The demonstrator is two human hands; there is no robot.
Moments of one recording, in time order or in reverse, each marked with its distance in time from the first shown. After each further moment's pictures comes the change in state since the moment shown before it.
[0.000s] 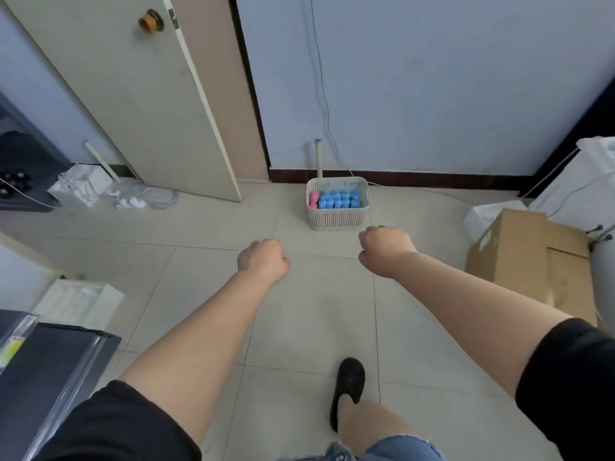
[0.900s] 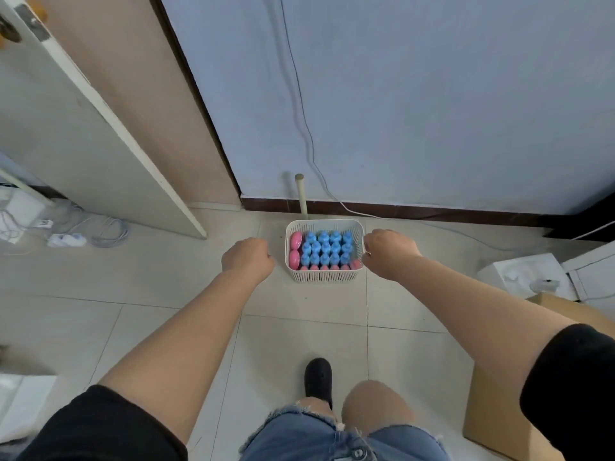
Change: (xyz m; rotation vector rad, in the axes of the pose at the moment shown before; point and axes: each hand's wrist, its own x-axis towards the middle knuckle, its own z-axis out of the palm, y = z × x) left_hand 0.508 0.100 -0.066 -0.010 -0.109 -0.058; right_hand 0.475 0.219 -0.029 0.144 -0.154 0.115
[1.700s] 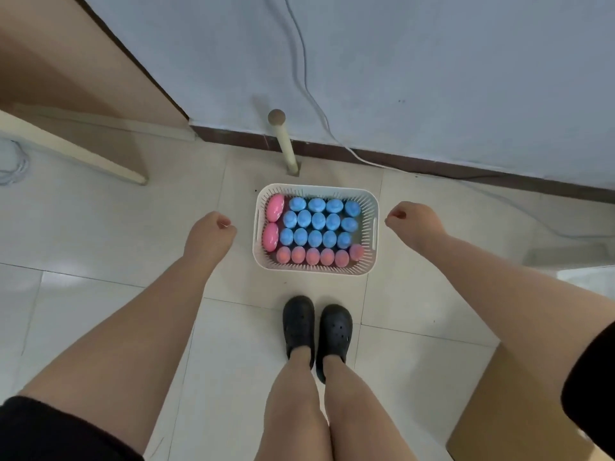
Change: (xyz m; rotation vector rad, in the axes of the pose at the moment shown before) left_hand 0.373 0.025 0.179 -0.548 -0.204 -0.380; right_hand 0.388 0.135 0.162 0.526 -0.249 0.331
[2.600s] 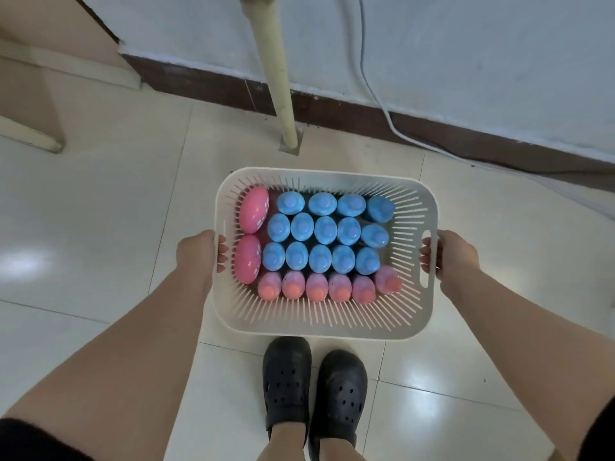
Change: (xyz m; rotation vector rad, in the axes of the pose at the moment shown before) left_hand 0.217 -0.100 0.222 -0.793 0.000 -0.495; right_hand 0.211 0.117 0.198 0.970 0.166 0.651
